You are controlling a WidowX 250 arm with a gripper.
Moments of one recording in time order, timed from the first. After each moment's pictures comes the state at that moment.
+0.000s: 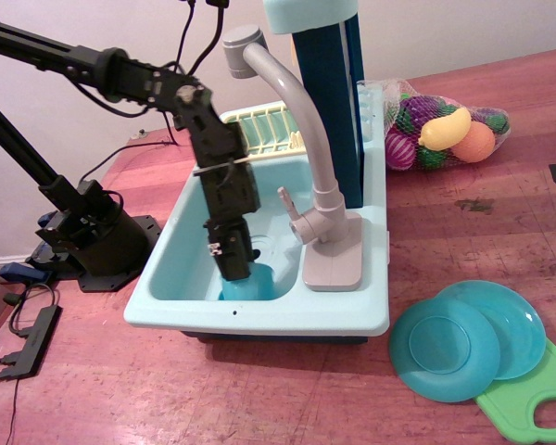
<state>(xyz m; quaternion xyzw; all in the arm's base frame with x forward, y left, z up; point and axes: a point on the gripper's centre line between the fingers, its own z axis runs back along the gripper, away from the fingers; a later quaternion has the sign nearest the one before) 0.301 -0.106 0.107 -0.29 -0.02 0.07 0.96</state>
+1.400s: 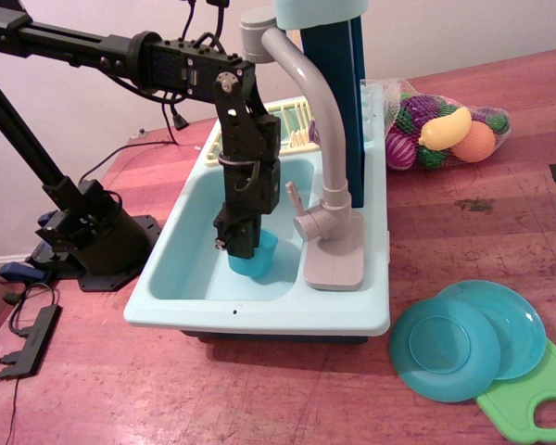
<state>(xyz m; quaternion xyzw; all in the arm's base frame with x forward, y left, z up) 0.305 -0.080 0.110 -0.15 0.07 -0.07 0.98</state>
